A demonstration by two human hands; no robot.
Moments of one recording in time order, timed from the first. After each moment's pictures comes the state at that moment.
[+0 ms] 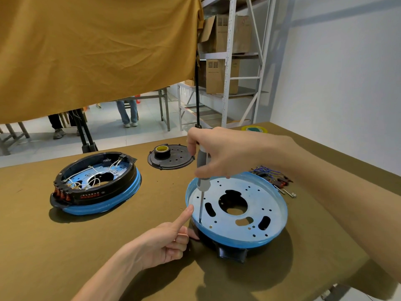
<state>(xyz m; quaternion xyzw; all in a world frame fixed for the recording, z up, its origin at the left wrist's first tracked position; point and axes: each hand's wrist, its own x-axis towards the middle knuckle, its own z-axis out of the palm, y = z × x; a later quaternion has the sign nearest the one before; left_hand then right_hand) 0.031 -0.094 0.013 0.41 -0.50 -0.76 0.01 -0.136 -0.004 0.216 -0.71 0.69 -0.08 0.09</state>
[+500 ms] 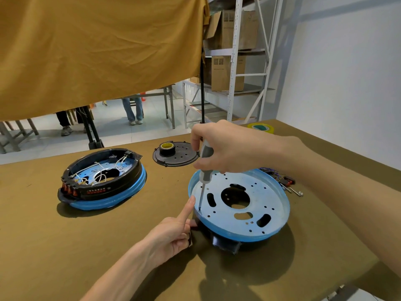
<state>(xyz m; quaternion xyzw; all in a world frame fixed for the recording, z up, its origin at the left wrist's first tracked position) 0.020 -0.086 0.012 0.46 -0.43 -0.76 0.13 -0.130 -0.004 0.213 -0.72 0.68 -0.12 0.02</state>
